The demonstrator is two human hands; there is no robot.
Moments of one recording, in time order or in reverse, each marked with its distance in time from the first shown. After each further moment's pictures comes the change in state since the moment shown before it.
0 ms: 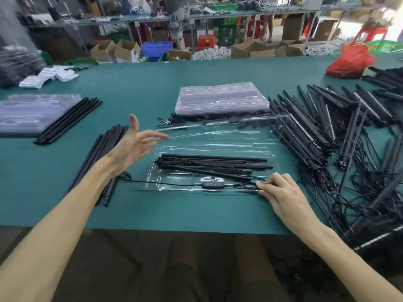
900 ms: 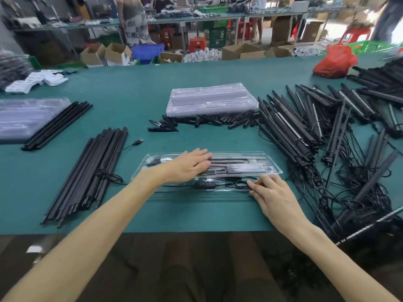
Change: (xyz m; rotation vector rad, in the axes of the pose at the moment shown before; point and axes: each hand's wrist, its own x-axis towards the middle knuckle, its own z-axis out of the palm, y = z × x) left_hand 0.035 0.015 0.138 1.017 -0.313 0.068; right_hand -0.006 -0.004 0.006 -0.149 0.086 -0.023
